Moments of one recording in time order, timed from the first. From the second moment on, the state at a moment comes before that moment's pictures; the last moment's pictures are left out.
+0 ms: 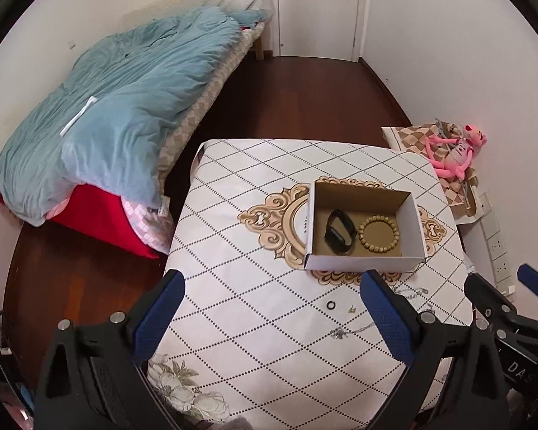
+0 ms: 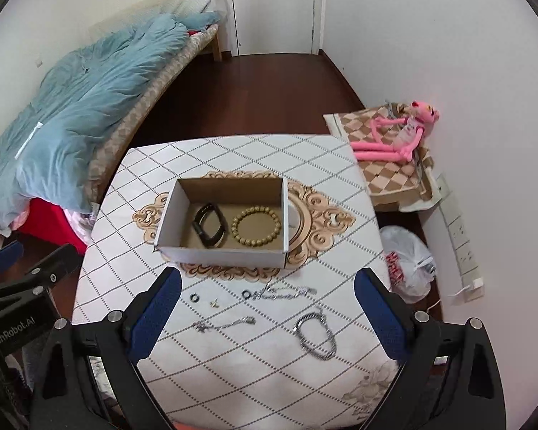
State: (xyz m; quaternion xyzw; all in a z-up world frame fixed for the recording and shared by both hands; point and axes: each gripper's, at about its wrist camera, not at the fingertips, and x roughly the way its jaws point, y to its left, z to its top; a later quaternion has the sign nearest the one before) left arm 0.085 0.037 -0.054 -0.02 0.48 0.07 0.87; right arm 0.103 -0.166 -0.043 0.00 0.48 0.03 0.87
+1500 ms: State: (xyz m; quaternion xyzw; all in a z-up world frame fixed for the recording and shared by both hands) left arm 0.095 -0.096 -0.221 0.06 0.56 -0.07 0.82; right arm 0.065 -0.292 -0.203 0.13 0.54 -0.07 0.82
